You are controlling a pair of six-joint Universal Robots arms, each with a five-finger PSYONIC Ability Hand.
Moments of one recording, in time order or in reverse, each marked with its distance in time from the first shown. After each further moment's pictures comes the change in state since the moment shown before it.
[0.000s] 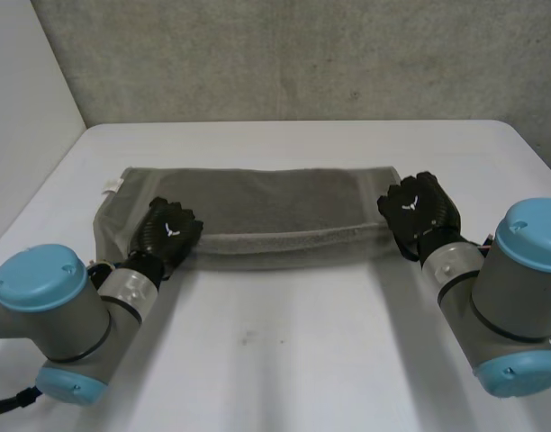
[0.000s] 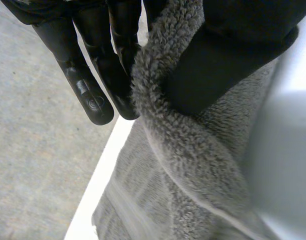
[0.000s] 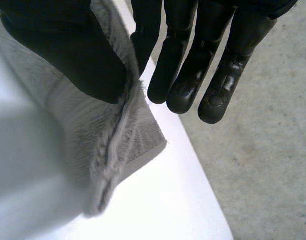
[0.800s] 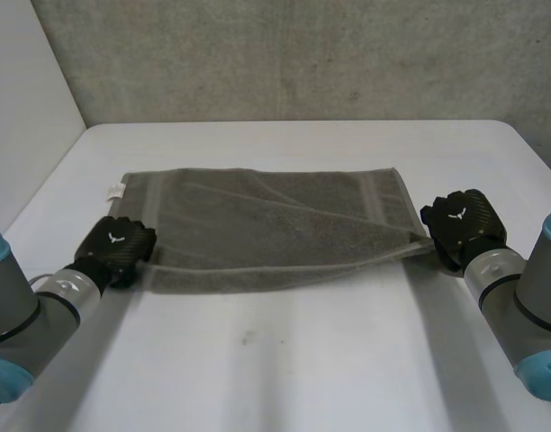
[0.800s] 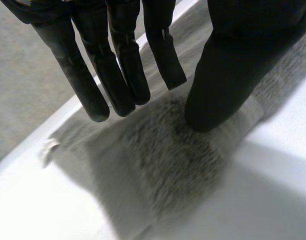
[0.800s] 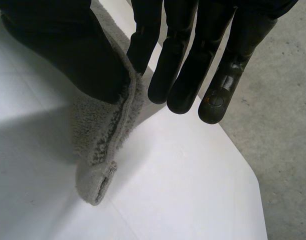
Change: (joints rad) left arm 0.267 0.069 -0.035 -0.232 0.196 -0.282; right arm -0.145 -0.041 0.060 0.078 -0.014 0.158; left_hand -0.226 -0.231 -0.238 -0.231 -0.231; right_hand 0.000 0.000 0.000 0.000 0.000
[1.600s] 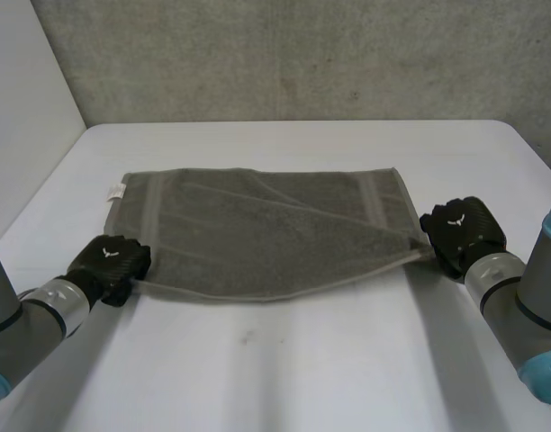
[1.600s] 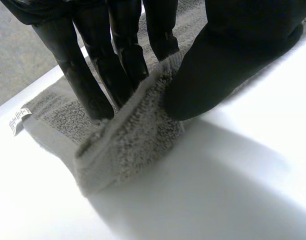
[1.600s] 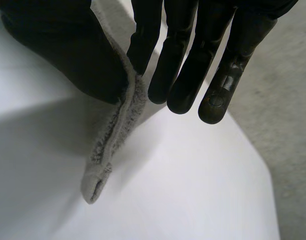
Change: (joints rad) left arm 0.049 0.035 -0.020 -0.158 0.035 0.004; right arm 0.000 -0.002 -0.008 0.074 0.001 -0.016; left_hand 0.246 0.277 0.275 0.268 0.255; right_hand 0.000 0.000 0.000 0.000 0.000
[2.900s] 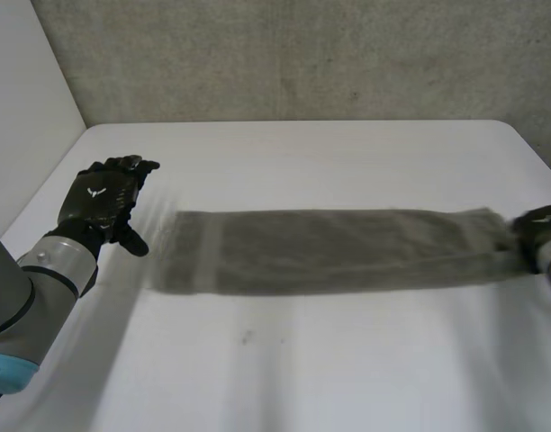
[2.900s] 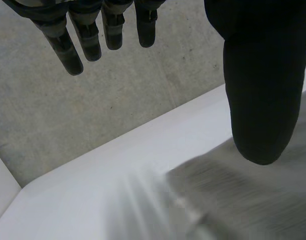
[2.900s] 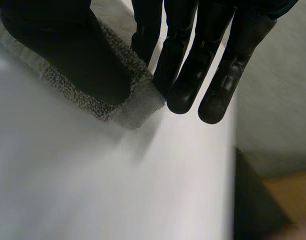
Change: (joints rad) left arm -0.167 0.187 0.031 0.156 -0.225 -0.391; right arm -0.304 0.206 -0.239 0.128 0.110 -0.135; left_hand -0.963 -1.011 -1.004 -1.006 -0.958; right_hand -0.037 -0.004 -0.003 -0.001 -0.010
